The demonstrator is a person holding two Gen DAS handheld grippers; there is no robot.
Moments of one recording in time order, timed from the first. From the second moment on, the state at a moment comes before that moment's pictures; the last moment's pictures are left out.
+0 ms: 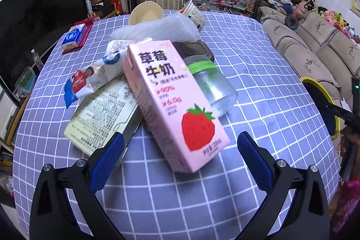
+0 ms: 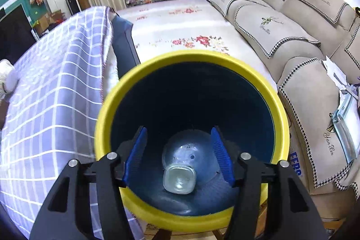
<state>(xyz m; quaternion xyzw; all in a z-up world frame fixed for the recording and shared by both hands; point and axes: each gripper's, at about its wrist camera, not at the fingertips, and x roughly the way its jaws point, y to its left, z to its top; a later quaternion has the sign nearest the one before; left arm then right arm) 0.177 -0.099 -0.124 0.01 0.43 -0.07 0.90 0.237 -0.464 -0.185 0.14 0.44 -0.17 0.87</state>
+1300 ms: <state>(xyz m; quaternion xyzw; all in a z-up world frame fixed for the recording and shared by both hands) 0.155 -0.077 -0.079 -0.01 0.36 -0.08 0.93 0.228 -0.448 -0.160 0.15 0.41 -0.14 0.89</state>
